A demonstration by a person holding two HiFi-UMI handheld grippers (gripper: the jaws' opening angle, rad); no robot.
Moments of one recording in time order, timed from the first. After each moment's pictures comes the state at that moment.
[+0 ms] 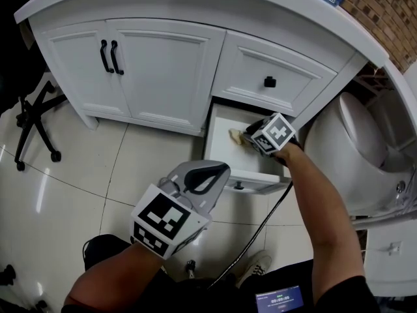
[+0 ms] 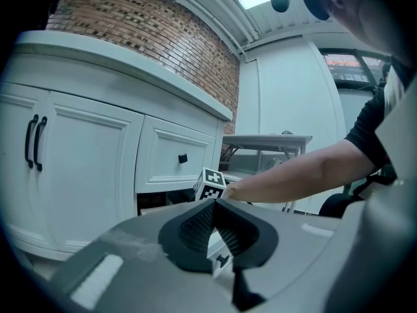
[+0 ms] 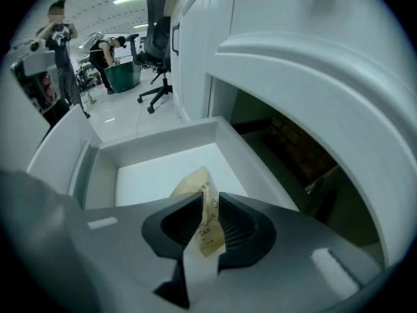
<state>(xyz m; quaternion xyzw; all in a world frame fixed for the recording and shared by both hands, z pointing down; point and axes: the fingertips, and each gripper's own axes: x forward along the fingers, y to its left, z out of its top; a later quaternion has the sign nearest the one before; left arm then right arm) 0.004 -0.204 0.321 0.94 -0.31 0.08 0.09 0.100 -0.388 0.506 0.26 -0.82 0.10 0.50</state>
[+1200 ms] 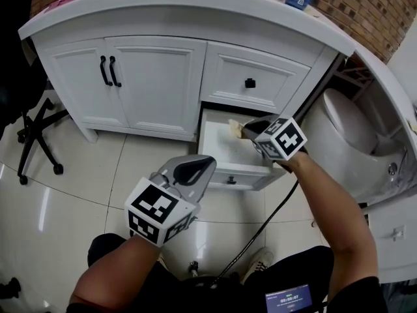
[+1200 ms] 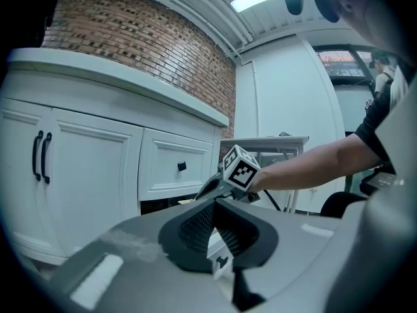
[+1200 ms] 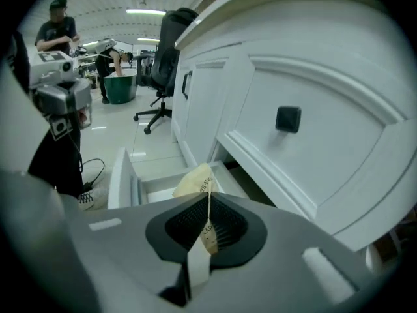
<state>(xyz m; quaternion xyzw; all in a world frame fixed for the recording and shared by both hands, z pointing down) -0.005 -0.188 0.304 0.94 -0.32 0.07 0.08 0.095 -0.334 0.389 0.32 -0.85 0.02 0.42</state>
